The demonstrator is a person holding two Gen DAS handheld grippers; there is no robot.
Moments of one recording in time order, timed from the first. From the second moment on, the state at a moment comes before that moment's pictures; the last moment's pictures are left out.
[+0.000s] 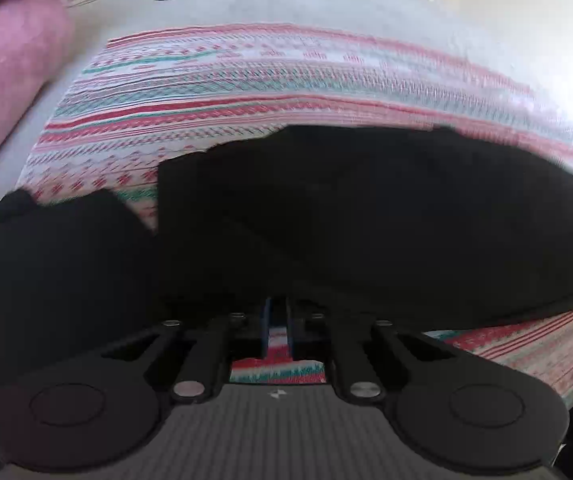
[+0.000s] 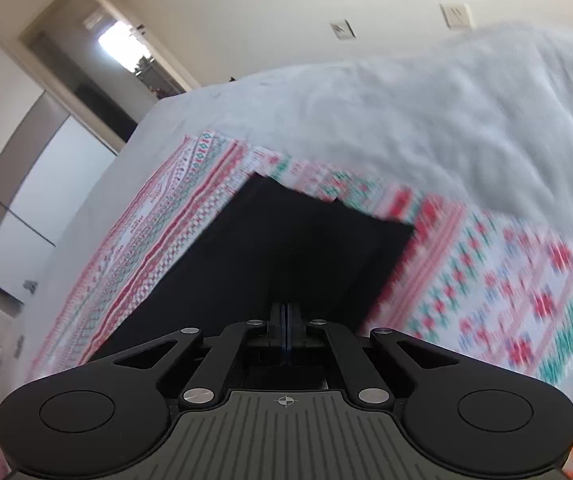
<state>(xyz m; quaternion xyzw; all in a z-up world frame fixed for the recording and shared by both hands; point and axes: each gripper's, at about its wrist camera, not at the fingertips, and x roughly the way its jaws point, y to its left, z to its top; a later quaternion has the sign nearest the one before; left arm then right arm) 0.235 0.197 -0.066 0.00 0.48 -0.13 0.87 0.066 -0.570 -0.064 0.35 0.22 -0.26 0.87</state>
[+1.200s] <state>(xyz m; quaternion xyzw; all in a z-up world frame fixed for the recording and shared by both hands) 0.246 0.215 -0.093 -0.17 0.53 0.05 0.83 0.056 -0.582 -0.076 0.29 0.28 -0.26 0.88</state>
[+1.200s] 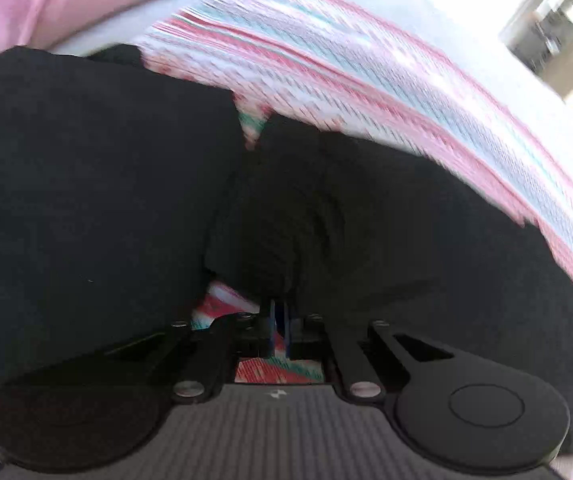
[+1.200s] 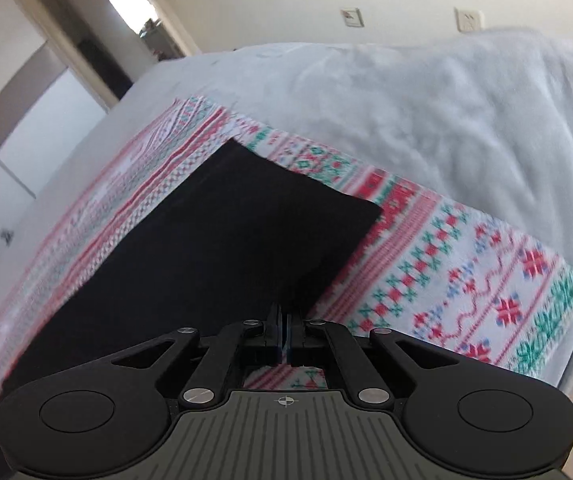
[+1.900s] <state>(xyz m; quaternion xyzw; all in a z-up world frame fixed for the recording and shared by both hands) 0.333 0.096 -0.102 -0.21 0.50 -0.07 0.84 0.191 -0.476 -0.017 0.04 0.30 -0.24 0.92</state>
